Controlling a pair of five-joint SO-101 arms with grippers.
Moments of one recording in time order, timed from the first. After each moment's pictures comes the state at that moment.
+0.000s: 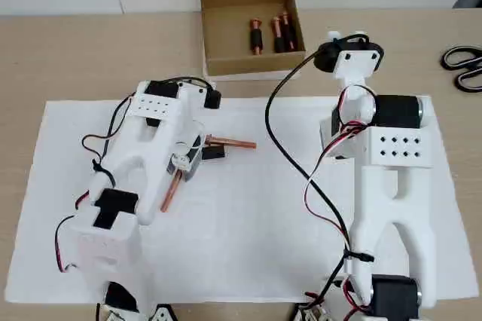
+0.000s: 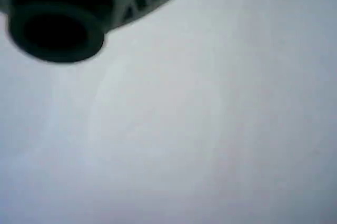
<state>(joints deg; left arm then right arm) 6.8 23.3 -0.7 90.9 -5.0 -0.9 -16.5 6.2 90.8 8.3</state>
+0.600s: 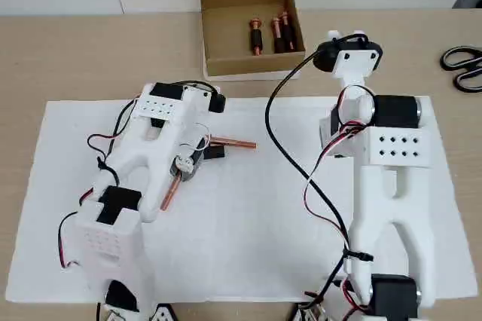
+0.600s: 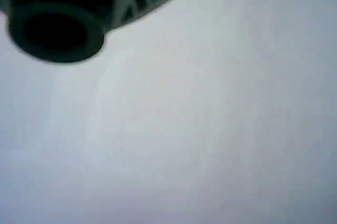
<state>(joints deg) 7.3 25.4 -1.2 90.6 -5.1 -0.9 -16.5 6.9 89.7 8.3</state>
